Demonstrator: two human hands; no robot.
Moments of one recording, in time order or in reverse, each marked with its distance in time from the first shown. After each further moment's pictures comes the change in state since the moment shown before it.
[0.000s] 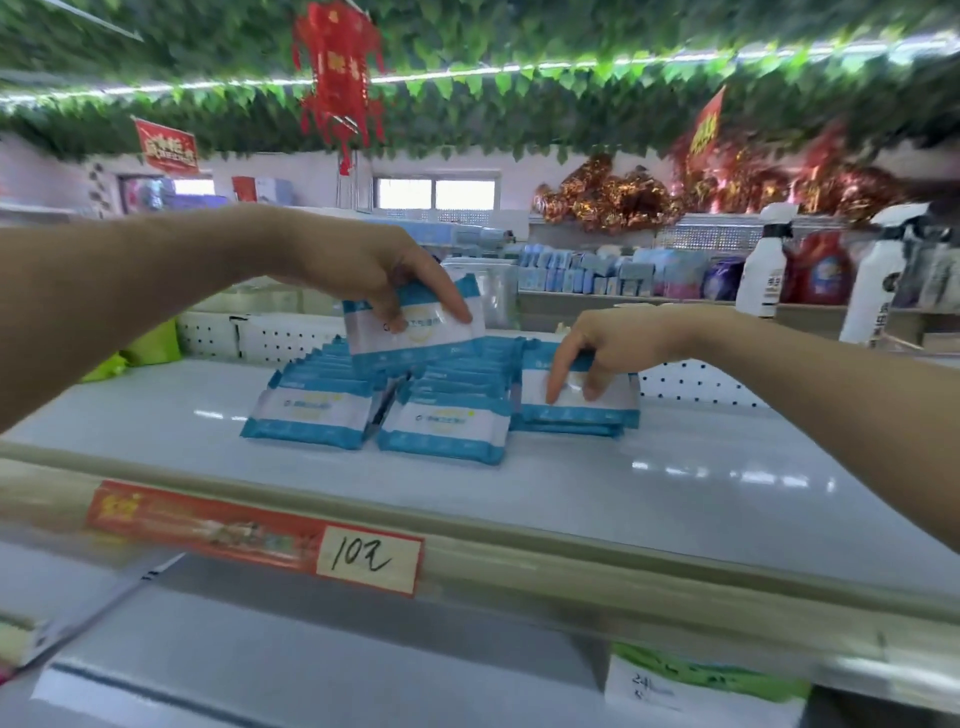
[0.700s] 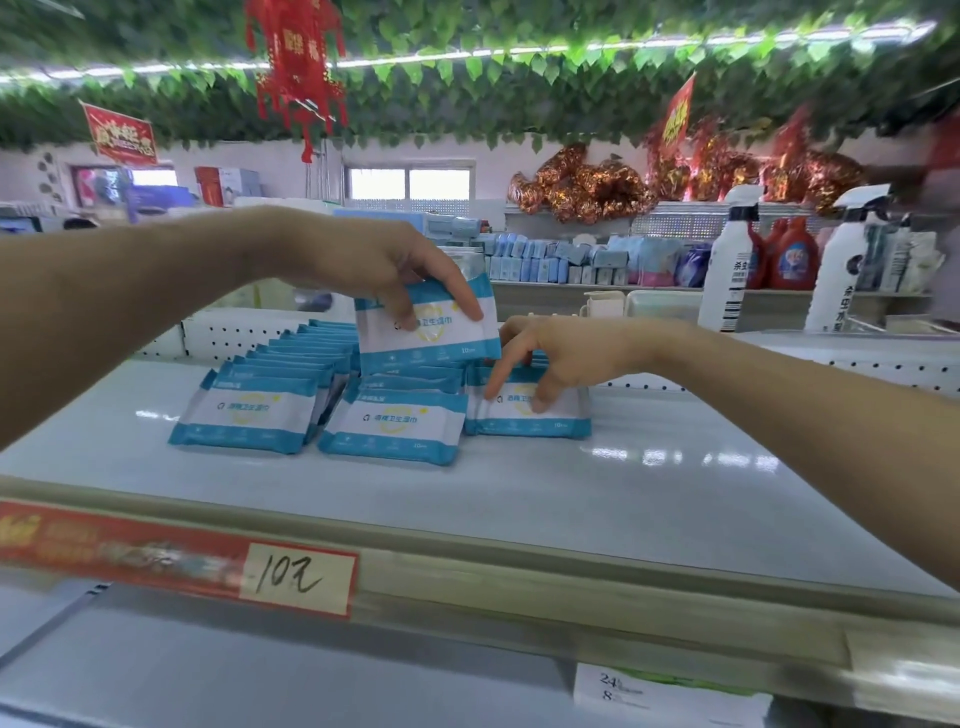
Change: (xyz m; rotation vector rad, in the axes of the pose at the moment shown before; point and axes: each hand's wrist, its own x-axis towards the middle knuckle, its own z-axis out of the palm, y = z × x) left_hand 0.055 0.021 0.020 -0.089 -0.007 0.071; right_hand 0.007 0.012 0.021 0.066 -0.002 -0.114
